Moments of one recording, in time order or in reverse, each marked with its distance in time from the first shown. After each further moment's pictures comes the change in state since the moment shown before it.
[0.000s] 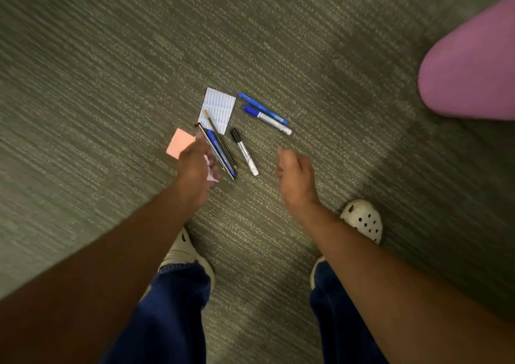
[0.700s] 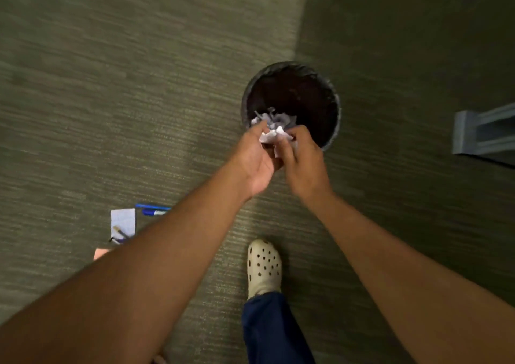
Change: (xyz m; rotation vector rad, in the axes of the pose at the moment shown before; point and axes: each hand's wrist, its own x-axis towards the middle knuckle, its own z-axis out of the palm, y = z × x) left_hand -0.337 0.050 0.381 0.165 -0.785 -0.054; right_hand -0.064 -0.182 -0.338 -0.365 0.499 -0.464
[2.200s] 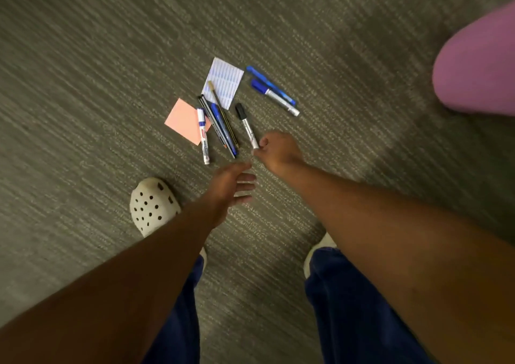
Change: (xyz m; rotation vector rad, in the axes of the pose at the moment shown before) left_hand -0.036 -0.211 -0.474 0.036 0.552 -0.123; right_hand -0.157 0.080 0.429 -0.525 -0.869 0.093
